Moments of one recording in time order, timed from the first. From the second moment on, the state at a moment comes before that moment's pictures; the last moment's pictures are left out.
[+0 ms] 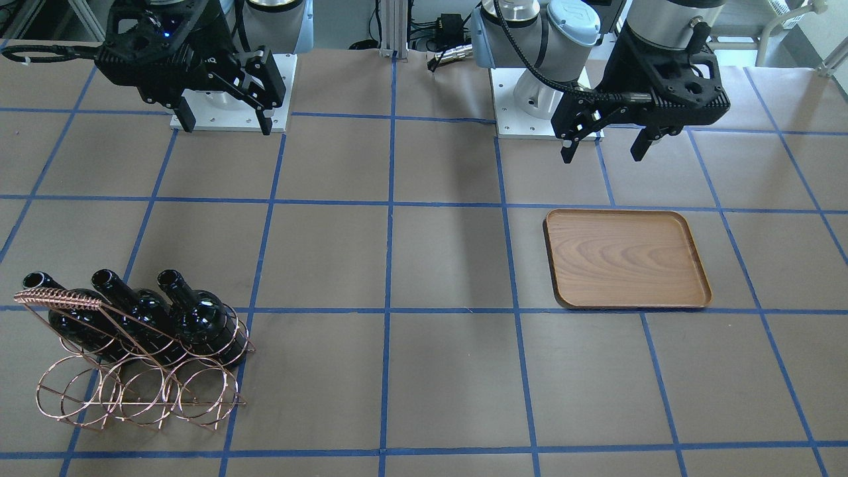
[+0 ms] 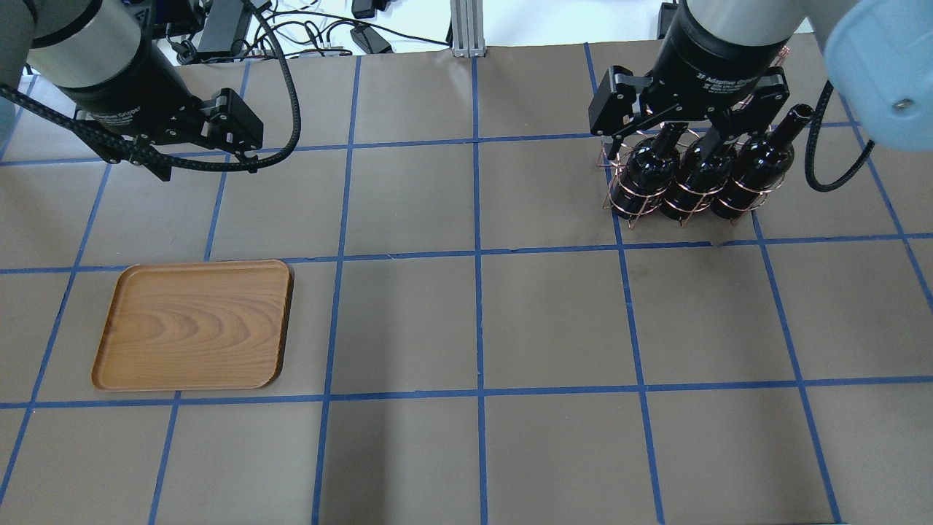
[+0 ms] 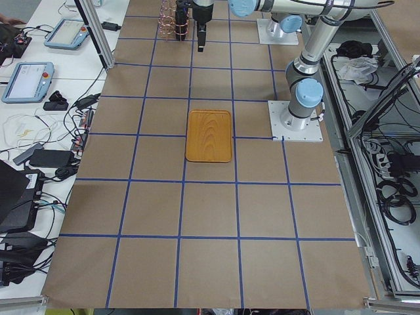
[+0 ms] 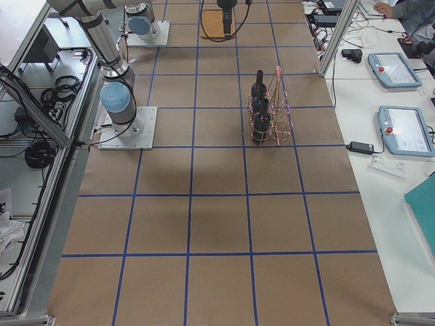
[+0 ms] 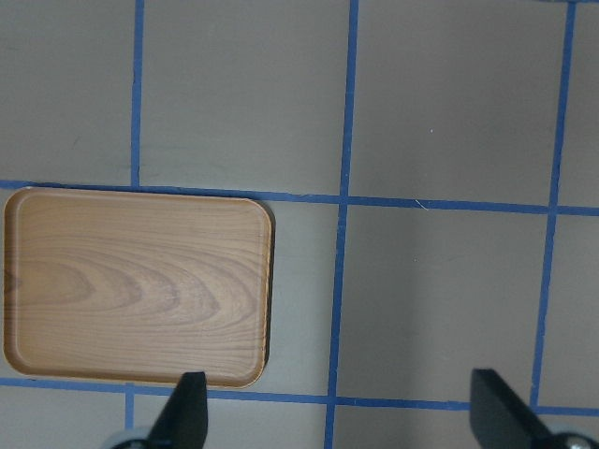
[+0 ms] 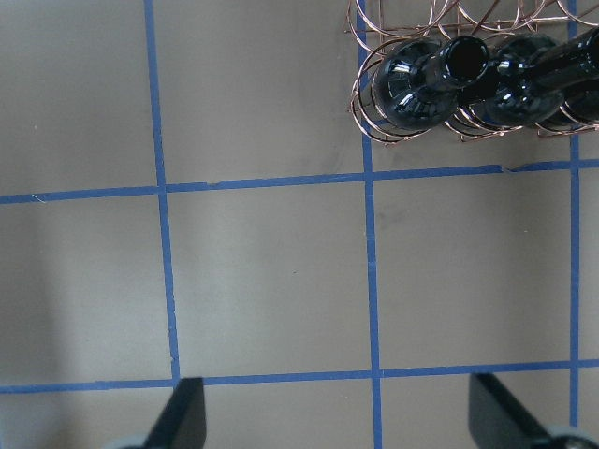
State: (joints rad) left arm -1.52 -1.50 -1.58 -1.55 1.58 -0.02; right arm 1.67 -1.63 1.51 -1.53 -1.55 0.15
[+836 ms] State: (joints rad) left arm -1.52 -1.50 -1.58 -1.55 1.58 -0.02; right arm 1.66 -1.62 1.51 -1.53 -1.56 0.14
